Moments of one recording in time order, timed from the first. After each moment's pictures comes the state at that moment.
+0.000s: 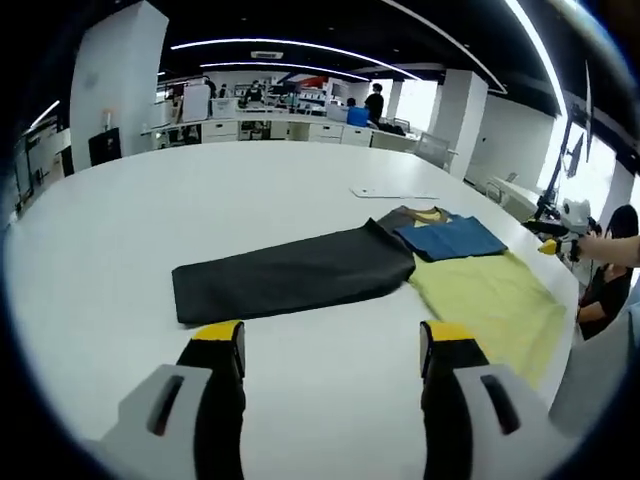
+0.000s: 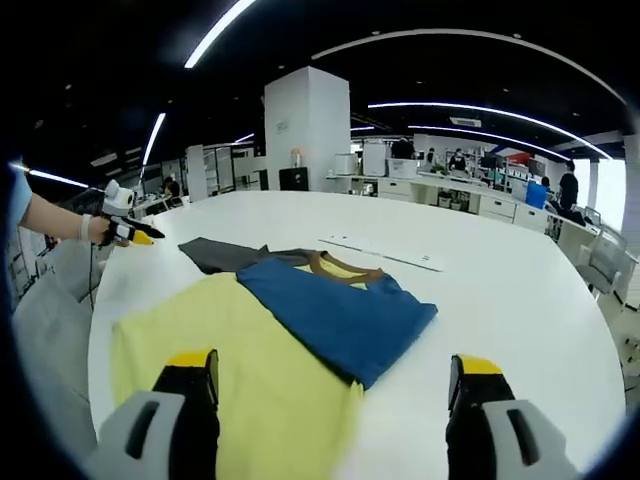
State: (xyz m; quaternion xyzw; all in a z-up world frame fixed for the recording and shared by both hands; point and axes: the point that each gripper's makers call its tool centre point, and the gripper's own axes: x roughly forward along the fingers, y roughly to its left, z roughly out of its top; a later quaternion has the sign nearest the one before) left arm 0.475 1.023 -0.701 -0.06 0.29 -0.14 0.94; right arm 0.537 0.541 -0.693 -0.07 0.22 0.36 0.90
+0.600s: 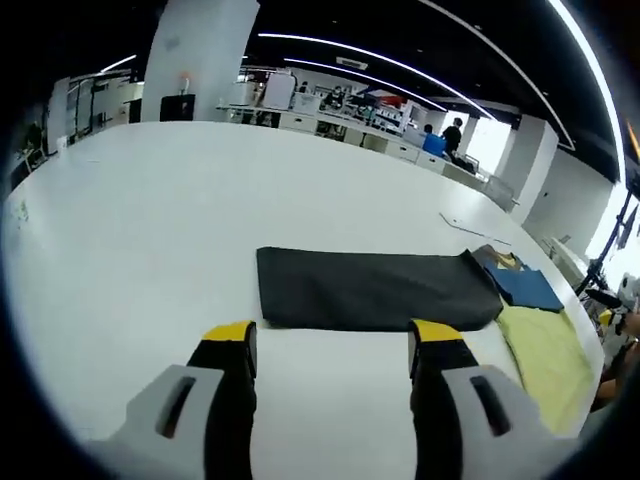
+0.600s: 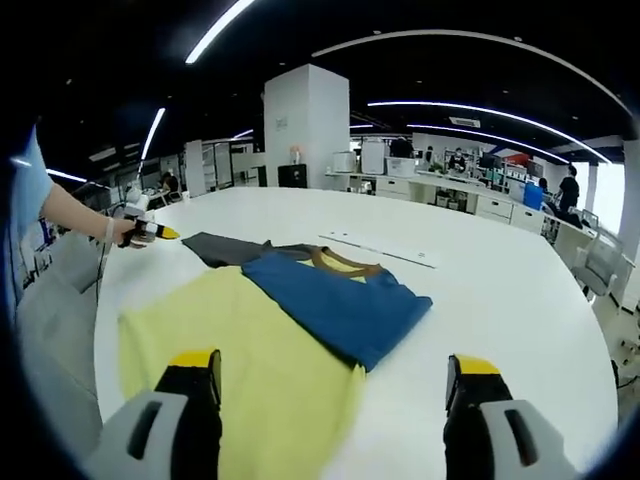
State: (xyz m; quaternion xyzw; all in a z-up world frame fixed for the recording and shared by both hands) left arm 0.506 1.110 -0.741 -0.14 0.27 0.00 0.95; right arm 0.516 0.535 -0.687 -0.08 0.22 0.36 0.90
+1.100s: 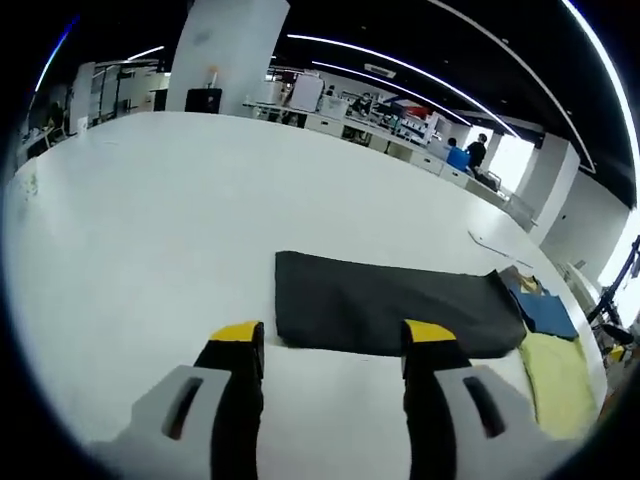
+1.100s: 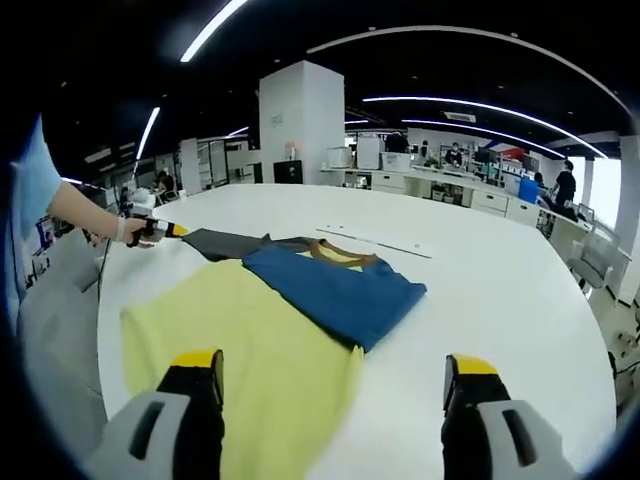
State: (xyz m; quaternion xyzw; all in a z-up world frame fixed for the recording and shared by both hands) left arm 0.525 1.124 -0.758 -0.17 0.27 0.06 0.95; right arm 0.505 0.520 -0.693 -0.08 0.23 0.35 0.90
